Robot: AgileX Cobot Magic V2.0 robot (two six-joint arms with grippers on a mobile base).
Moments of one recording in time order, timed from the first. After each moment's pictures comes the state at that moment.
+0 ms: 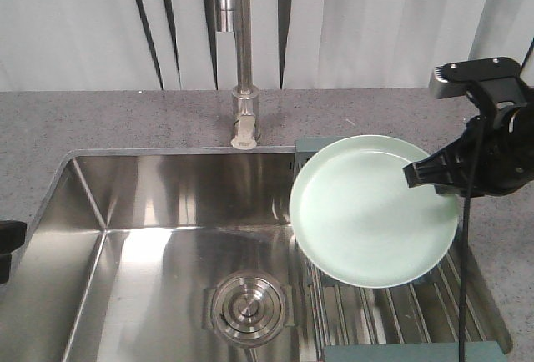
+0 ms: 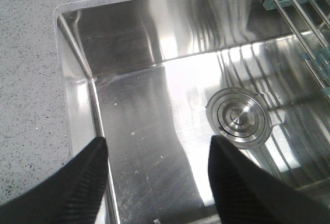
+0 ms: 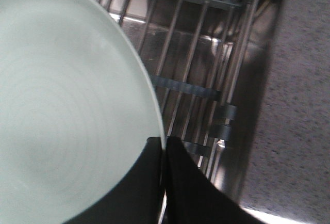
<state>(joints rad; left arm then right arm) -0.21 0.80 -0.78 -0.06 0.80 0.01 0.19 1.36 -1.14 0.07 0.92 -0.06</state>
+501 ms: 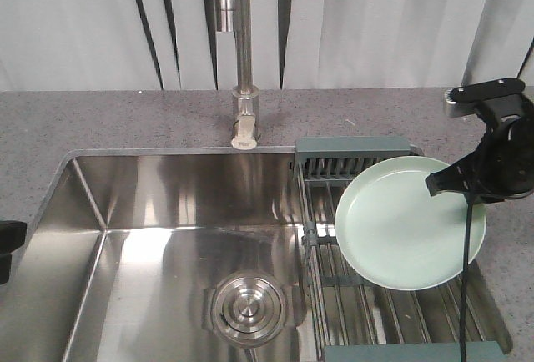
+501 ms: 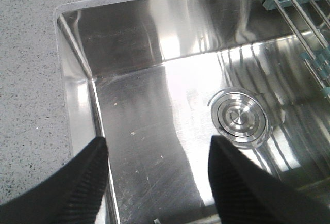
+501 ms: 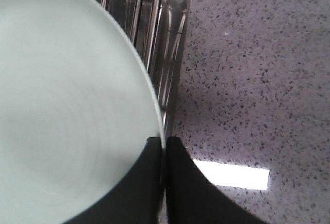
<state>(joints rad) -0.21 0.80 -0.78 -0.06 0.80 0.01 0.09 1.53 -1.17 -0.08 0.92 -0.05</state>
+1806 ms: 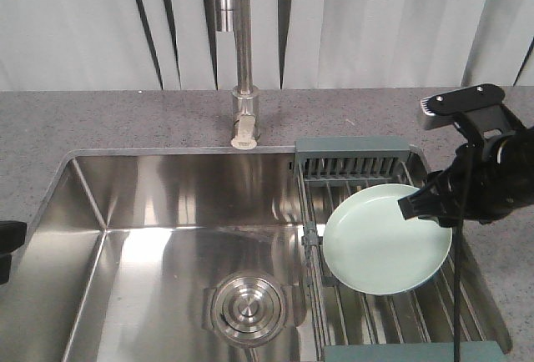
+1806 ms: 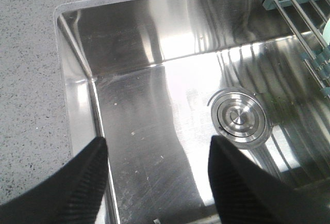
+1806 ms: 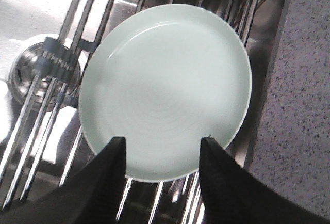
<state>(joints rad) -0.21 0.80 -0.78 -0.06 0.80 0.01 0.23 1.31 -1.01 0.05 0.83 -0.11</state>
